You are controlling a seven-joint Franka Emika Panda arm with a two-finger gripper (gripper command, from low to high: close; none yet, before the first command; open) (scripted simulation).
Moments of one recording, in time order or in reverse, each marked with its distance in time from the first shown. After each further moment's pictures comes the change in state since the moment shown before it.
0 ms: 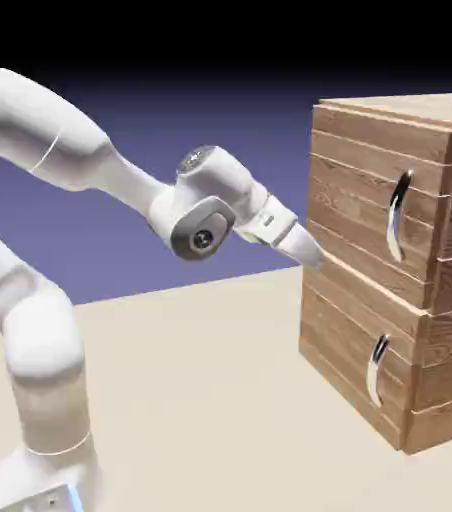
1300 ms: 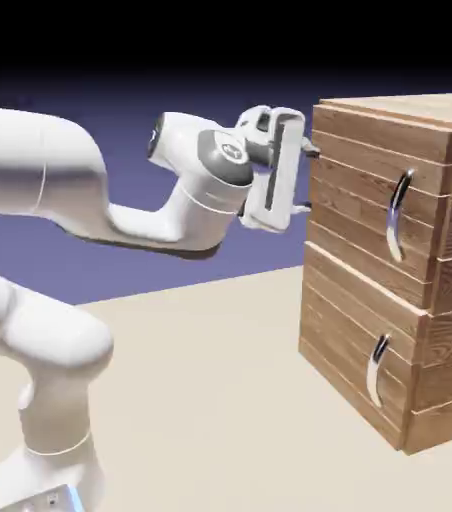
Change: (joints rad) arm 0.631 -0.306 -0.707 0.251 -1.696 -0.144 -0.695
